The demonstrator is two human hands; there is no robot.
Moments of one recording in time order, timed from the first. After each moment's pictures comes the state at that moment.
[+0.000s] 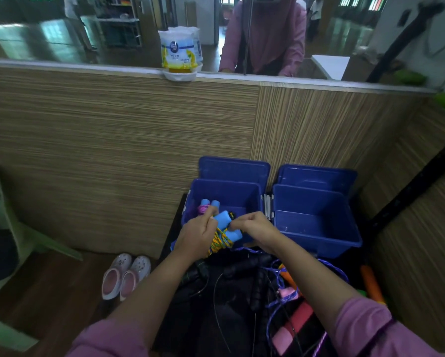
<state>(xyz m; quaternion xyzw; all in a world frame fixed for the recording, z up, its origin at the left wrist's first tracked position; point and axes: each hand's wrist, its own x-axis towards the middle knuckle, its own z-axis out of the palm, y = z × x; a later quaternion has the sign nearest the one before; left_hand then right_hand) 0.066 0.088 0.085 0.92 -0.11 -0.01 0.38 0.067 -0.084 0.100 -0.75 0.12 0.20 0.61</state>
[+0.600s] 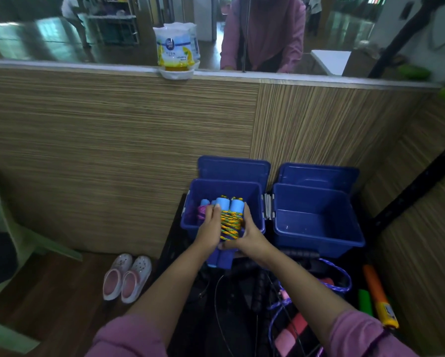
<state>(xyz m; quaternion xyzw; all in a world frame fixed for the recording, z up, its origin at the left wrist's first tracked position) 0.090 0.048 0.068 0.77 0.09 -0.13 0.61 0.059 -0.074 0.068 -0.71 0.04 0.18 0.68</state>
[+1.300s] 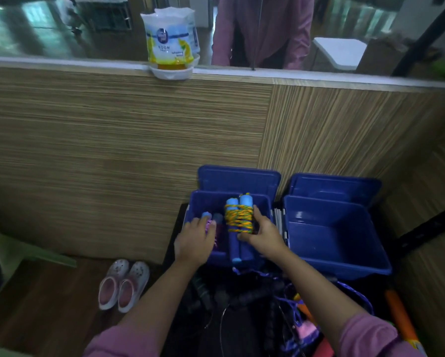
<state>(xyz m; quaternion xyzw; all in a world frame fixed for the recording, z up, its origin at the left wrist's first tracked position) 0.173 0.091 0.010 0.96 -0.10 0.07 0.24 0.155 -0.099 0.037 -0.85 0.09 0.09 0.50</state>
